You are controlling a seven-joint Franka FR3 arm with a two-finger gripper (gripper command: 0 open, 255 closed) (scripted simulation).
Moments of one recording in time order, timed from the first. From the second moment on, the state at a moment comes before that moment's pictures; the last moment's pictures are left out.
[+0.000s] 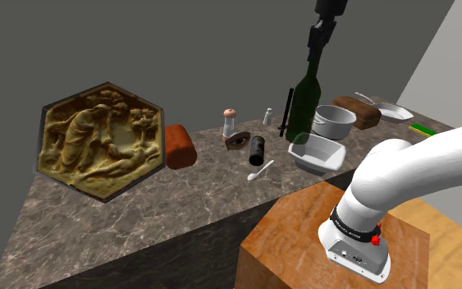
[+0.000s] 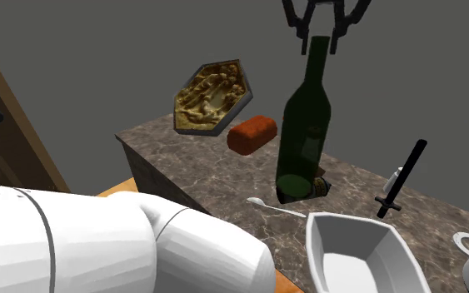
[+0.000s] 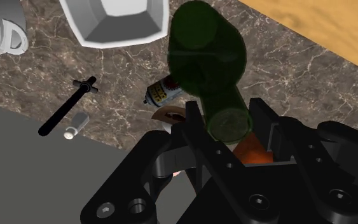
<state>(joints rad) -0.09 -0.70 -0.16 -2.03 -0.15 1.42 -0.28</state>
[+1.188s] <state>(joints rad) -0.11 -0.47 -0.50 -1.52 -0.25 1.20 -0.70</state>
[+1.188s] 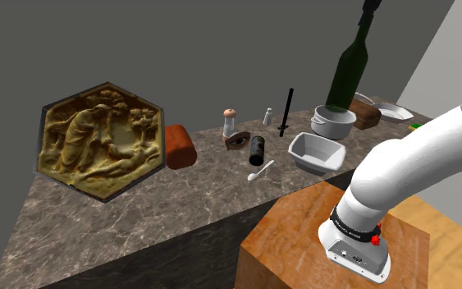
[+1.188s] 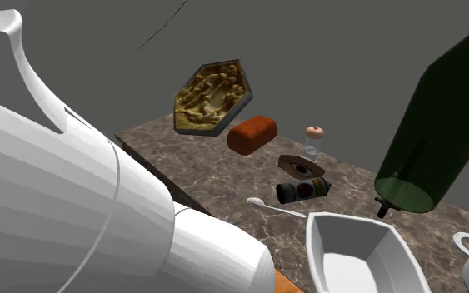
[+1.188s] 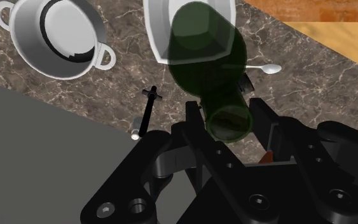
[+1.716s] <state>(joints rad) -0.12 -0.55 -0.49 -1.69 -0.27 1.30 -0.68</state>
